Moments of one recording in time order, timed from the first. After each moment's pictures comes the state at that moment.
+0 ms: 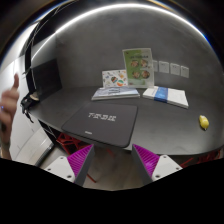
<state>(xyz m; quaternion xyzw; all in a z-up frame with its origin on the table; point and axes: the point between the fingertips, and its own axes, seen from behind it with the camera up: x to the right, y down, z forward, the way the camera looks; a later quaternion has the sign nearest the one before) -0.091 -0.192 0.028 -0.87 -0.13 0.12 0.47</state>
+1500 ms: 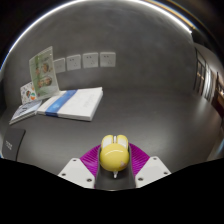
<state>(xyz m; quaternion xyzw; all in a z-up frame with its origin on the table) 0.314 0.013 0.004 -0.88 0.06 -0.05 0.46</state>
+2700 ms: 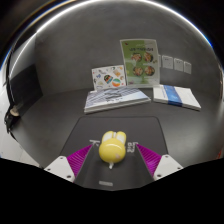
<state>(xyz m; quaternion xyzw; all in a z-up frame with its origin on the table) -0.207 -0.043 0.005 -0.89 -0.04 0.07 0.45</state>
